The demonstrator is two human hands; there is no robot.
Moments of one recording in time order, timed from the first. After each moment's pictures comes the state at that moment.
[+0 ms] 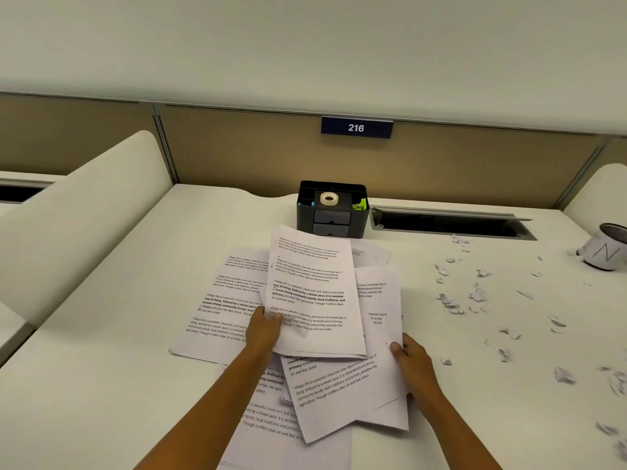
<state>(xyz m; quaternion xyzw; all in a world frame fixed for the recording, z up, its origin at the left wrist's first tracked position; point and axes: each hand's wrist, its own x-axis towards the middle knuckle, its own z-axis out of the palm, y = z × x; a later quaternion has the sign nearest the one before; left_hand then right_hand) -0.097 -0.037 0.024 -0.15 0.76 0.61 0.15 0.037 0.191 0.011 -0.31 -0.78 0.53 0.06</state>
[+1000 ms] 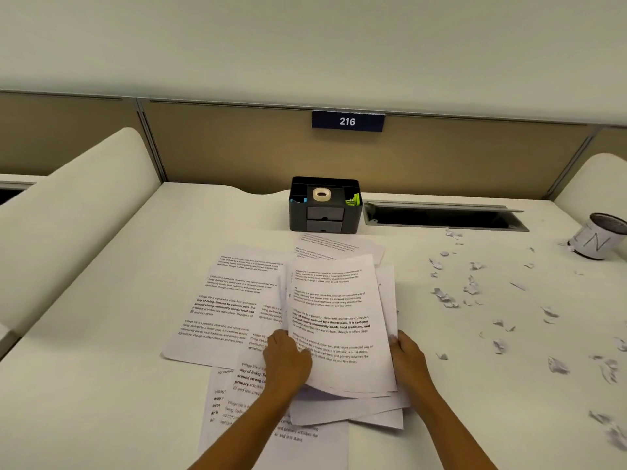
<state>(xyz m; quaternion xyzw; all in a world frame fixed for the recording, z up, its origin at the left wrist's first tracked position) -0.035 -0.010 0.026 -0.03 0.89 0.42 0.15 0.035 0.182 0.016 -0.33 -0.78 0.52 0.06</state>
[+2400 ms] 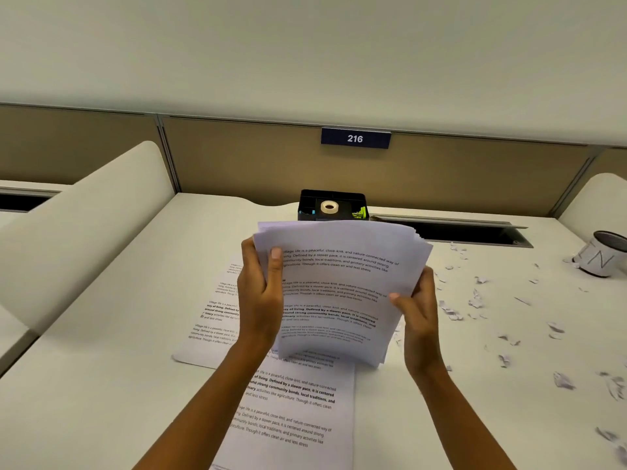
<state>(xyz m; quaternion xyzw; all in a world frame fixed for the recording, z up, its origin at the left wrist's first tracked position) -0.057 -0.038 0.153 0.16 0.70 0.67 -0.17 0.026 0.141 0.135 -0.02 -0.67 0.67 0.30</state>
